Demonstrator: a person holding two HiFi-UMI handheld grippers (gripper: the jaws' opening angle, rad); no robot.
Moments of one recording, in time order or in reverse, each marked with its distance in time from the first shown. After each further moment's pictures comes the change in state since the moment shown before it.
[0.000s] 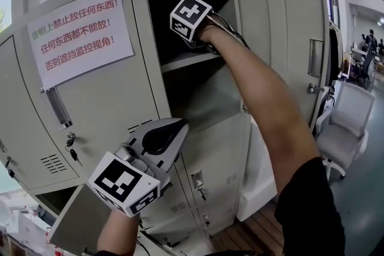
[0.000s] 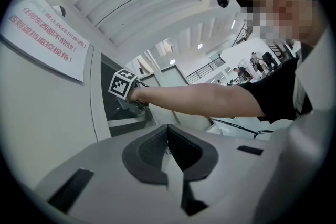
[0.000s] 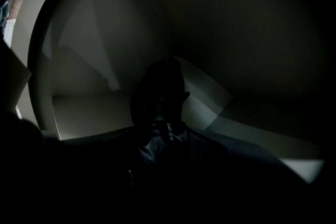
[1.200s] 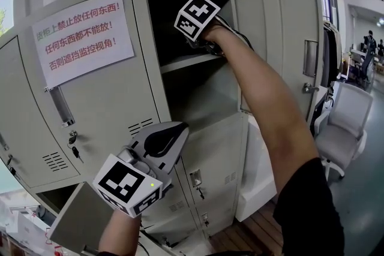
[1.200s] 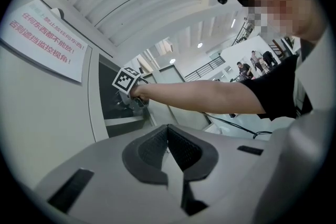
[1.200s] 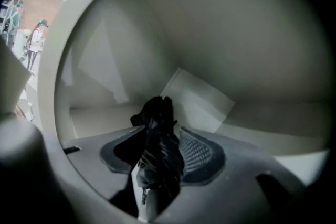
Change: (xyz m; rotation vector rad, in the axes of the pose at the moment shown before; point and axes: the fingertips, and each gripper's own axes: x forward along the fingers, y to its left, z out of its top) left arm -0.004 -0.011 -0.002 0.005 0.006 0.003; right arm -0.021 0.005 0.011 0.024 -0.123 0.071
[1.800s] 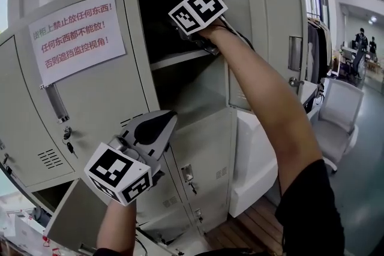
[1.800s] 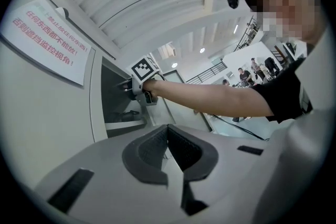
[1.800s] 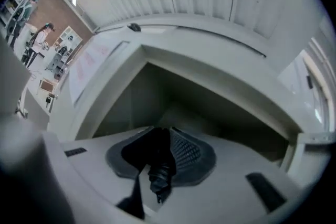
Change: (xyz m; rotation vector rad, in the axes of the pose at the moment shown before) left arm -0.001 0.003 0.014 -0.048 -0.044 0.005; right arm -0.082 0.015 0.051 0.003 -0.293 -0.099
